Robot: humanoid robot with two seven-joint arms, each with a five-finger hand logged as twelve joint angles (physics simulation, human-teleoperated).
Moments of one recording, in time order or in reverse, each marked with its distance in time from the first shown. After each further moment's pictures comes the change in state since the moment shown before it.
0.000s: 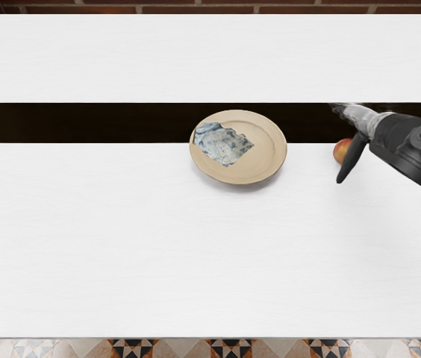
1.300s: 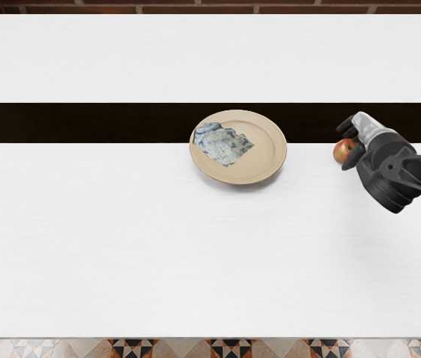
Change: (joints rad) left arm 0.000 0.000 0.000 0.000 0.000 0.000 0.000; right arm -0.008 0.114 -0.176 -0.066 -0.002 -0.293 0.000
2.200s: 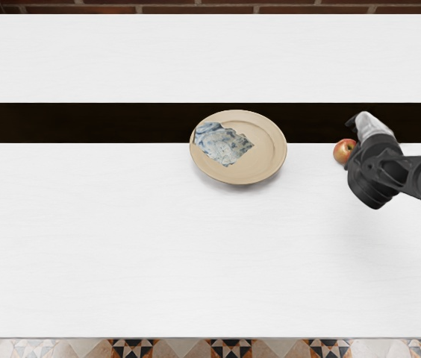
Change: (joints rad) left arm 0.000 0.000 0.000 0.000 0.000 0.000 0.000; right arm -0.067 0.139 0.001 -0.243 -0.001 -0.021 0.000
